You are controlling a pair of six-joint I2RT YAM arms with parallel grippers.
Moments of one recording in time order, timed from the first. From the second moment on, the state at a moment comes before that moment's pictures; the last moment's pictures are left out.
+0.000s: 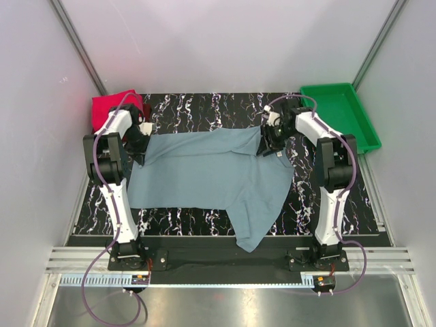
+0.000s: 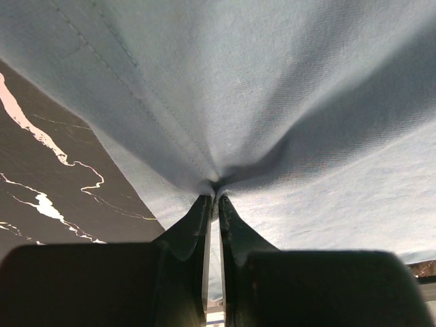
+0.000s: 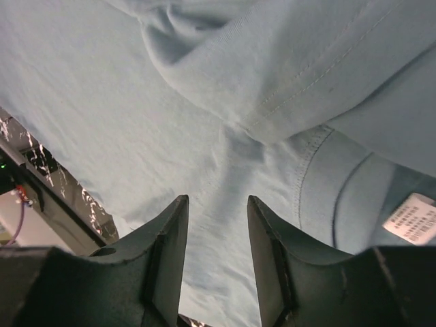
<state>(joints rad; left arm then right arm) 0.11 2.22 1.78 -1.15 0.10 0.29 0.17 2.11 1.67 -0.82 -0.61 -0.06</state>
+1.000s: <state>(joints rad) 0.11 2.22 1.77 -1.14 0.09 0.29 0.17 2.25 1.71 -0.74 -0.56 0.02</state>
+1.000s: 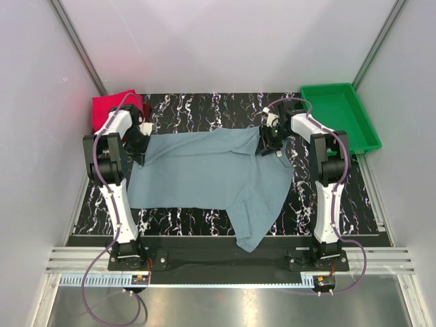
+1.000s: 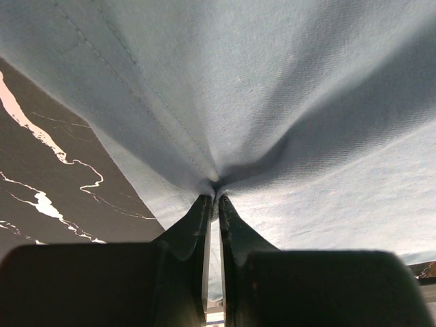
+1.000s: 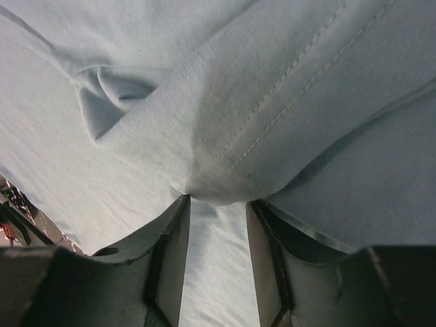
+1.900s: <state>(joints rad) 0.09 2.22 1.77 -1.14 0.07 0.29 0.17 2.03 1.61 -0.73 -0.61 0.02</state>
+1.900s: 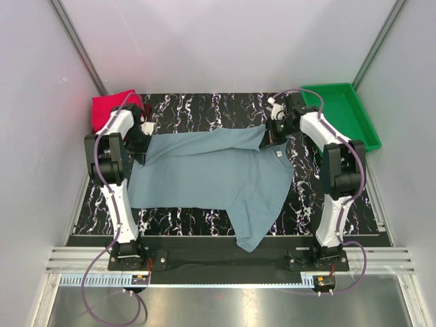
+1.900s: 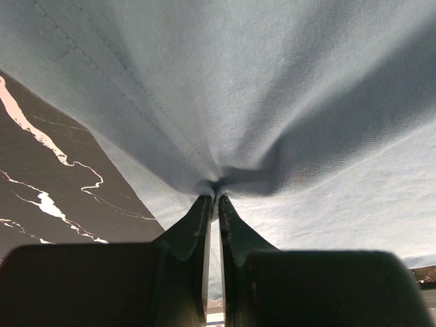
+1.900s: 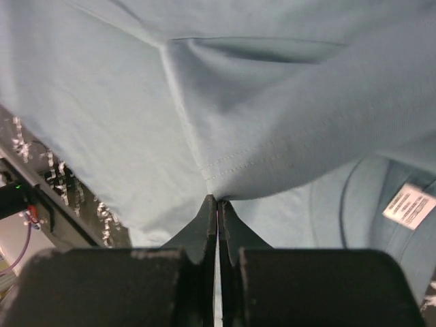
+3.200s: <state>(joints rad) 0.09 2.22 1.83 -1.13 0.08 0.29 -0.05 1.79 1.40 -0.66 -0.53 0.09</state>
